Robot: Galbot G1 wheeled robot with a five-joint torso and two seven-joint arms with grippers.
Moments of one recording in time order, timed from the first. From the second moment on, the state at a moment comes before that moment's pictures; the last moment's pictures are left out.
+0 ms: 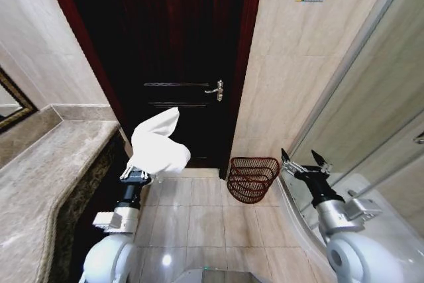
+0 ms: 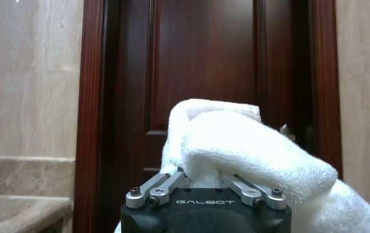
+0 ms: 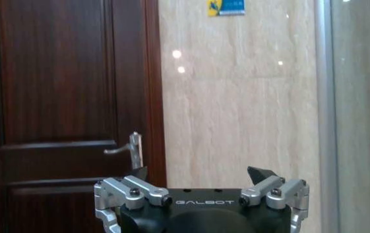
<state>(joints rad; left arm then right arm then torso) 1.70 -1.41 -0.65 -2.30 -0.19 -0.09 -0.07 -1.55 1.44 0.78 2.50 0.32 -0.37 -0.07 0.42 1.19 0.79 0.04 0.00</state>
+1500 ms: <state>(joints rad) 1.71 -1.40 -0.65 -2.43 -0.22 0.01 -0.09 -1.61 1.40 0.83 2.50 0.35 -0.35 -0.04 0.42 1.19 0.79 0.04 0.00</state>
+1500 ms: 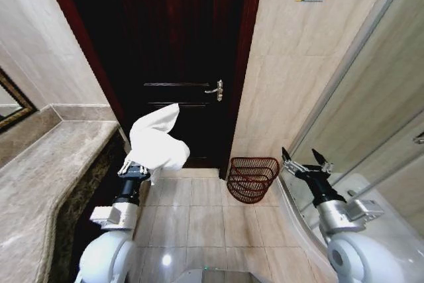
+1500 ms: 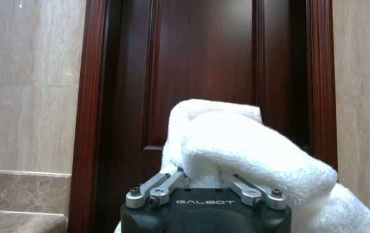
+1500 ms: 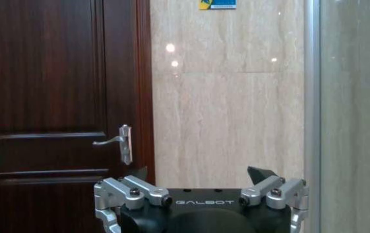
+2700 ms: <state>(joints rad) 1.62 -1.38 -0.66 -2.29 -0.26 -0.10 -0.05 -1.56 1.47 0.83 2.44 0.29 -0.30 -0.06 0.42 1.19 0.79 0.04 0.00</state>
